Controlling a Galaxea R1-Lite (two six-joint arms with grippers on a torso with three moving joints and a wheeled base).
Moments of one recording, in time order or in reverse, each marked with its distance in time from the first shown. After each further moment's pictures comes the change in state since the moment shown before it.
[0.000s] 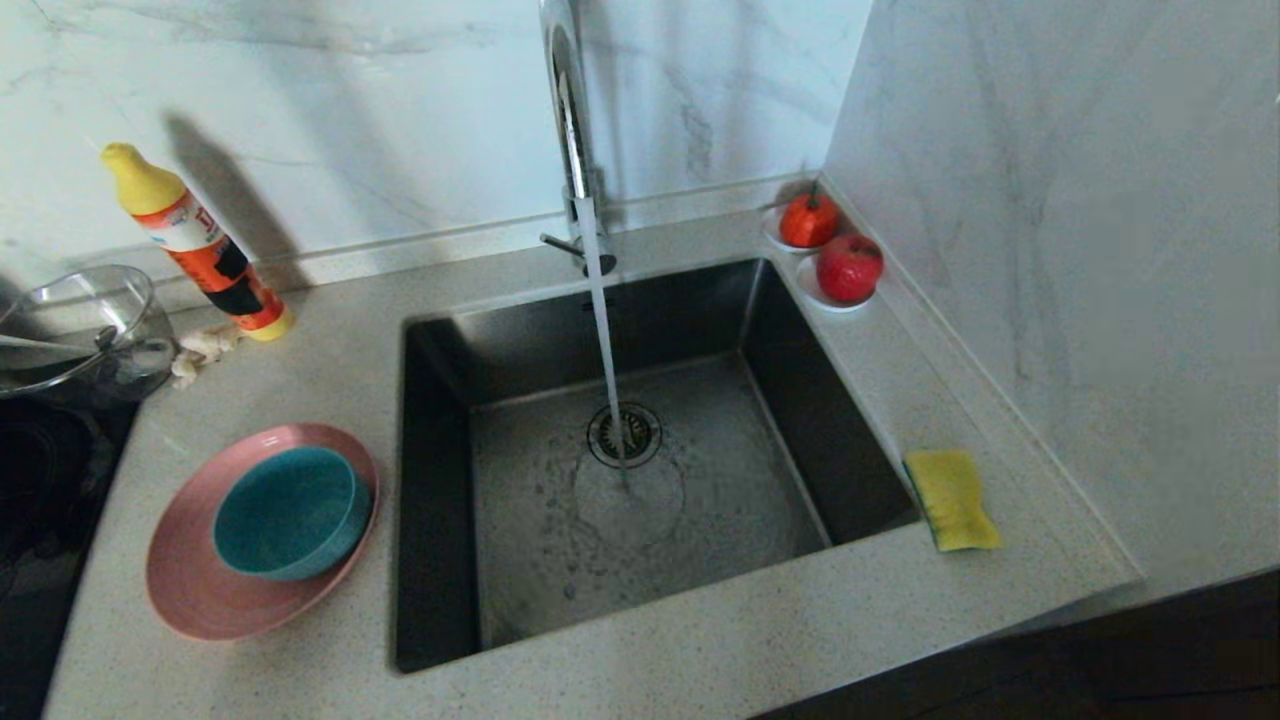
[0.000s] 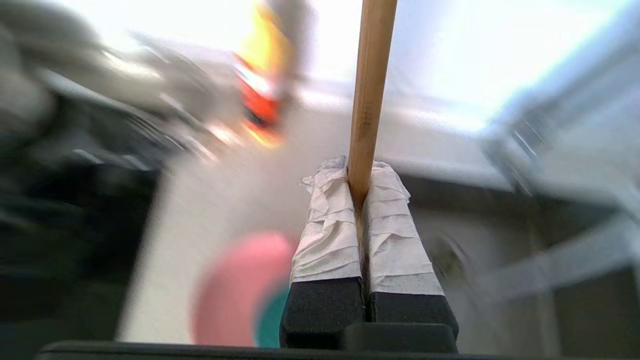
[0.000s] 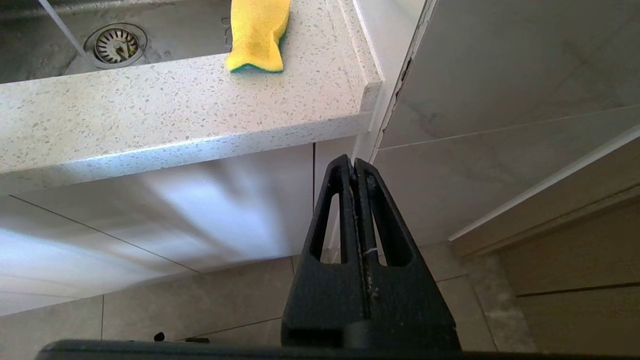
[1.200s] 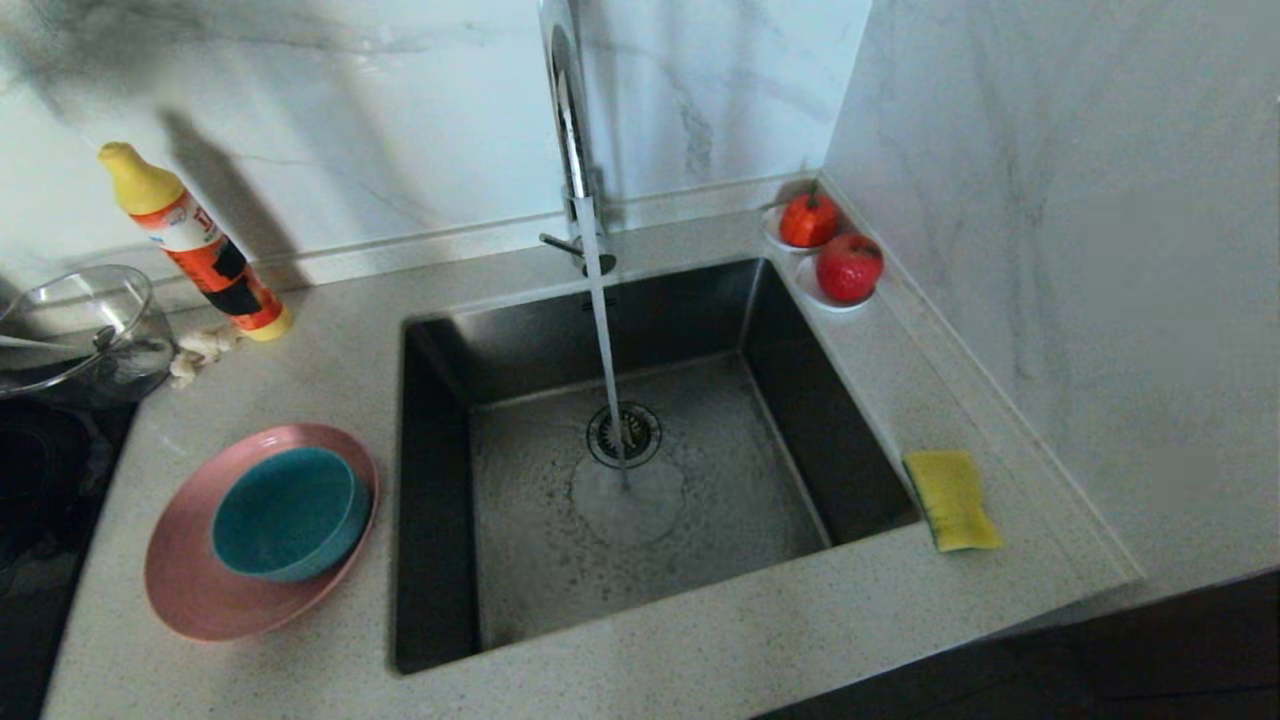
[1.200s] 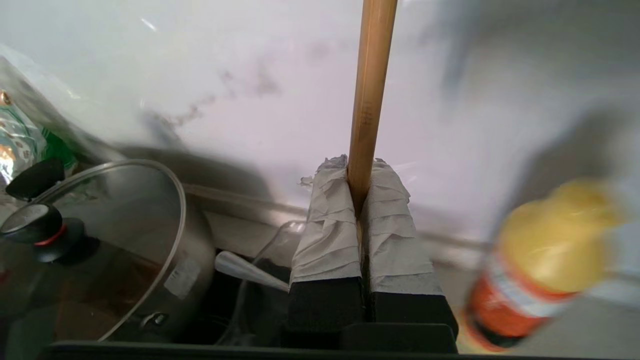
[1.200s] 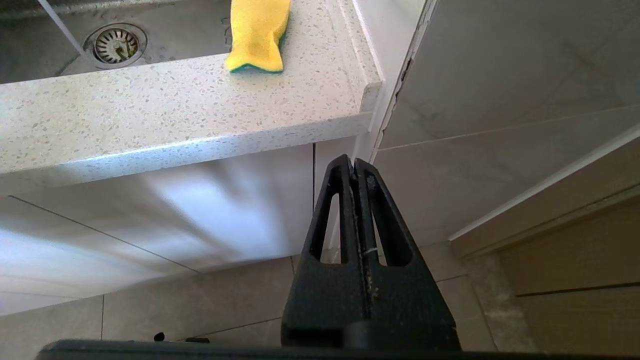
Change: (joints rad) left arm 0.589 0.511 0.125 -0.886 -0.233 0.246; right arm 0.000 0.000 0.000 0.000 0.000 0.000
